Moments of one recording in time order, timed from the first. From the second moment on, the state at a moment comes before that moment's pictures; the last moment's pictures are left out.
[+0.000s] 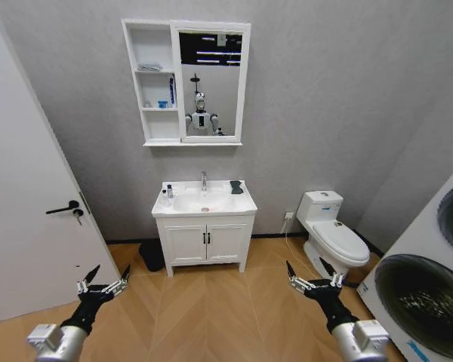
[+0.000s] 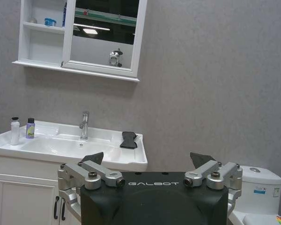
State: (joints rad) left arm 1.58 -1.31 -0.93 -2.20 -0.43 0.16 0.18; right arm -1.65 1.41 0.73 2.42 0.11 -0.24 -0.06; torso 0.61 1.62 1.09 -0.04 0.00
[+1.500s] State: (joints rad) left arm 1.56 -1.45 -0.81 -2.19 -0.23 0.08 0.12; right arm -1.68 1.44 0.72 2.33 0.08 -0.13 -0.07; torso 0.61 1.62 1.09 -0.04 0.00
